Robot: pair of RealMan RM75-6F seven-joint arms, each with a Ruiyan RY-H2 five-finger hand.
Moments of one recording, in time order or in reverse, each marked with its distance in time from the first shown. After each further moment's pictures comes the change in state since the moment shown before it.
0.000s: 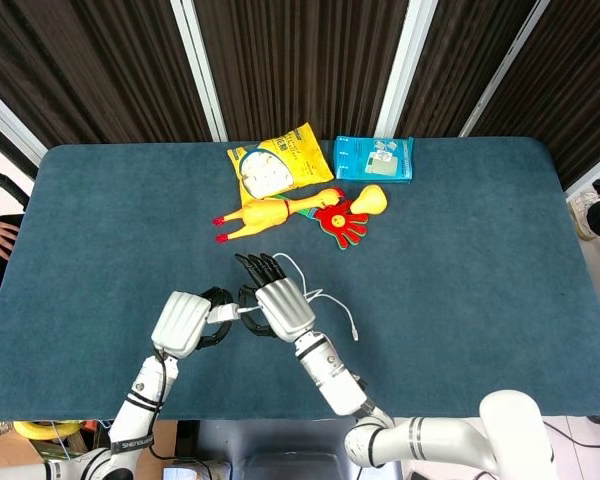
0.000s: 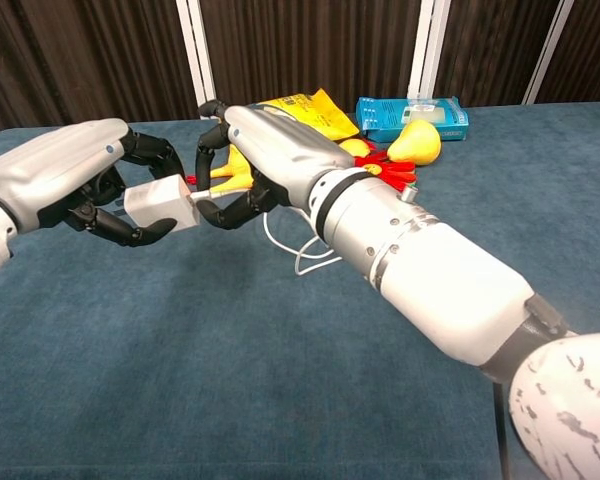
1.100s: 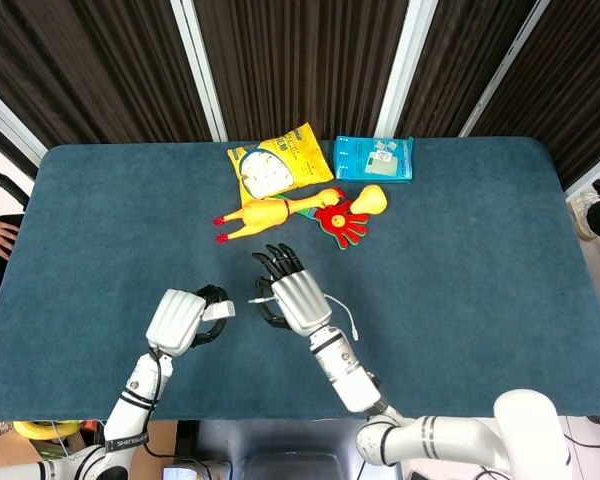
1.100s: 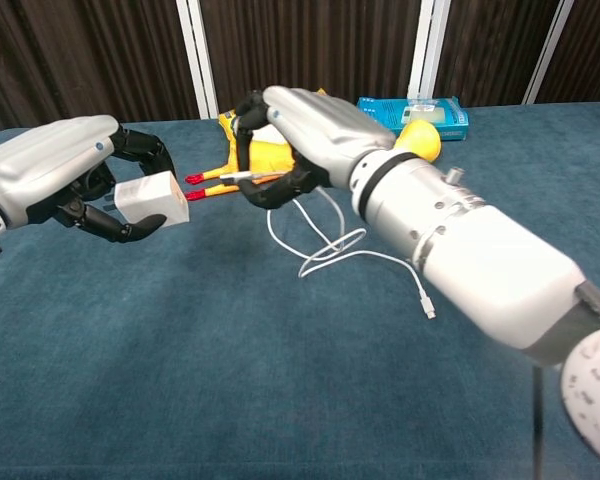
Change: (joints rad) left arm 0.005 0.020 -0.002 0.028 0.024 -0.007 -0.015; right arm -0.040 0.081 -0.025 -0.045 -0.004 0.056 -0.077
